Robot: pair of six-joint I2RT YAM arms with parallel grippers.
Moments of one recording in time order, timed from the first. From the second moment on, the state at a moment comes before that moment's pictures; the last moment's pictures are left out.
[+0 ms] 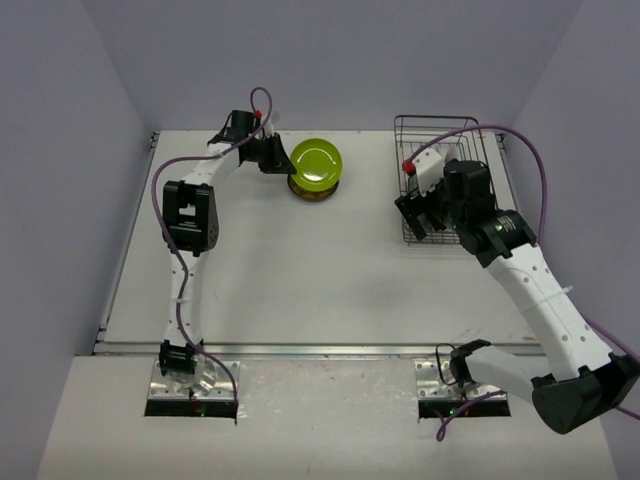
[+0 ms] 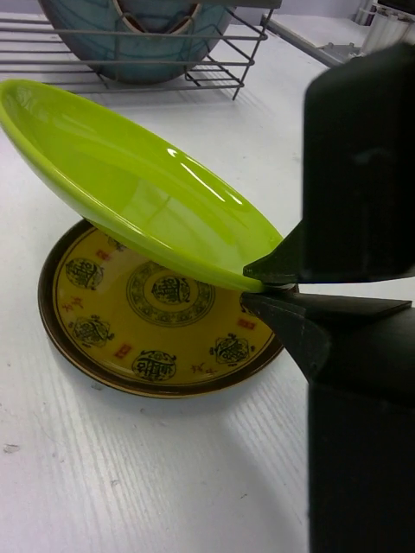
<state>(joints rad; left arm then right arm) -0.11 2.46 2.14 -0.52 0.67 -0.31 0.38 1.10 1.14 -0.66 0.15 -0.39</state>
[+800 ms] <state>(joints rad) -0.10 2.35 2.14 -0.61 0.66 -0.31 0.02 1.24 1.37 -0.84 -0.20 0.00</state>
